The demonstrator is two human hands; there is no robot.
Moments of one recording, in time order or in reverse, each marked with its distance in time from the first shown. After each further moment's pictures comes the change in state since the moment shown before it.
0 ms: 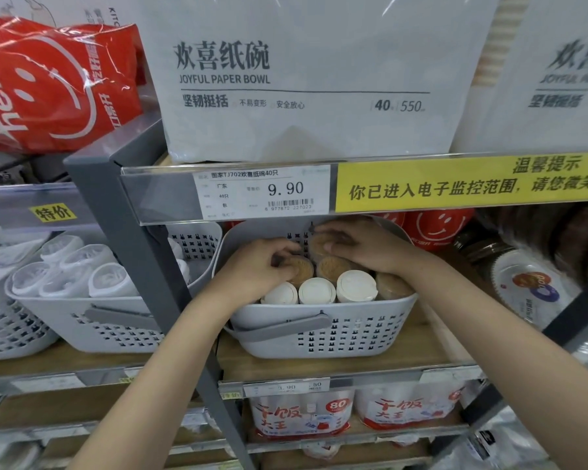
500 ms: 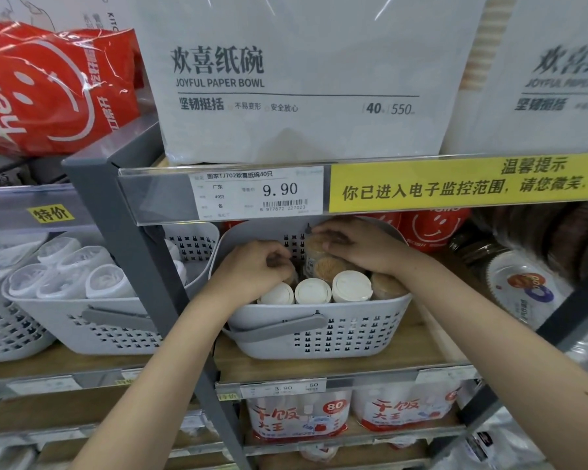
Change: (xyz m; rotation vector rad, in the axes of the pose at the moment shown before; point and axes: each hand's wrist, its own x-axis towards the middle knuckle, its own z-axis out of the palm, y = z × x) left_hand 0.000 -0.002 0.001 0.050 0.018 -0.080; right_hand -0.001 -0.003 -0.002 0.025 0.005 0.005
